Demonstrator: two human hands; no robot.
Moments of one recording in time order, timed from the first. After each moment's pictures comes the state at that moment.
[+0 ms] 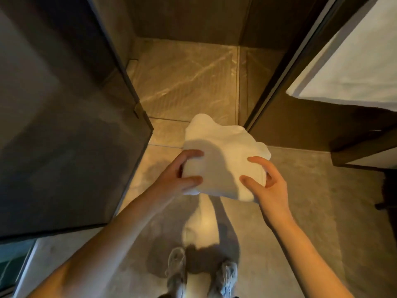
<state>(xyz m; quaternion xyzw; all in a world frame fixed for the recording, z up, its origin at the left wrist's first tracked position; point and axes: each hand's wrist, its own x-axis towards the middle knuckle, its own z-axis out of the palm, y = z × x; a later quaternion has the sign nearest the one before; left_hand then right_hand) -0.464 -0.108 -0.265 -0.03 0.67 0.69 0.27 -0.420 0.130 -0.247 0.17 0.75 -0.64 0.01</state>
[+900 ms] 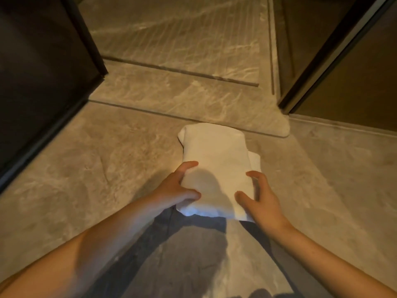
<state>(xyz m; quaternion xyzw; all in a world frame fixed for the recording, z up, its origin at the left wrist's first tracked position) -0.575 -0.067 -0.946 -0.05 0.78 0.55 0.29 -0.536 0.175 -0.945 0.12 0.87 -0.46 0.10</state>
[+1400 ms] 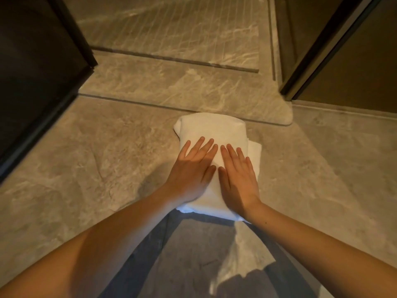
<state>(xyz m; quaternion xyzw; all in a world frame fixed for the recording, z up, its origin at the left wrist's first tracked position) -0.605 -0.029 -0.998 0.25 0.96 0.12 0.01 -0.575 0.140 -1.003 -0.06 0.98 -0.19 0.05</state>
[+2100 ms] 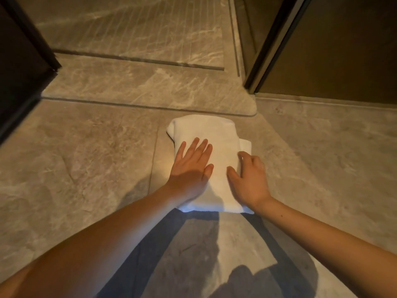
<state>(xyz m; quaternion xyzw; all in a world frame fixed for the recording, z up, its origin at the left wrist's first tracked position) -0.583 0.031 -0.998 0.25 0.96 0.12 0.03 -0.538 0.210 -0.976 0.14 0.96 -0.25 0.02</state>
